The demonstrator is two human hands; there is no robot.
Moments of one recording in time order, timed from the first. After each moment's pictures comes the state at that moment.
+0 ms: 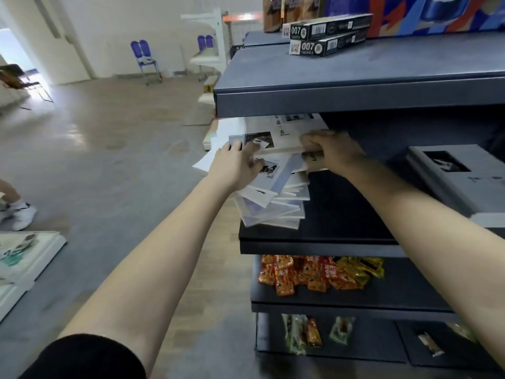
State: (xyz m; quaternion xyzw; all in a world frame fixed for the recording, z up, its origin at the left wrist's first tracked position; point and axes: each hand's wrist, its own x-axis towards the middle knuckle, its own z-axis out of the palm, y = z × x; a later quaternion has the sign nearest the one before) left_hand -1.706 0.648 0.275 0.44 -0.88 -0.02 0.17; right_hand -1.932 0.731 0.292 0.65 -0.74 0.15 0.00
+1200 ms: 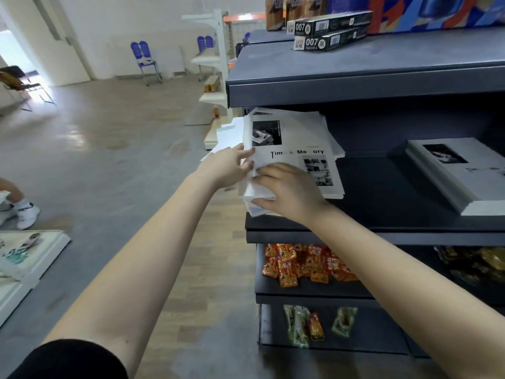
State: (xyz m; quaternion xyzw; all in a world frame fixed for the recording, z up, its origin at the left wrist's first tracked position) left_hand -1.664 0.674 0.296 0.42 -0.90 -0.06 0.07; right_hand -1.806 0.784 0.255 0.77 -0.57 0.23 0.17
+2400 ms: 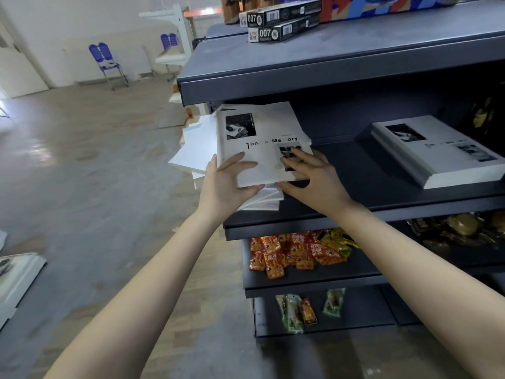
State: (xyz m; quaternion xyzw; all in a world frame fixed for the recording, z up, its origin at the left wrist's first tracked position) left_hand -1.691 0.738 0.254 0.34 -0.87 -0.15 0.34; right_hand -1.880 0.831 0.235 0.61 -0.68 0.40 0.00
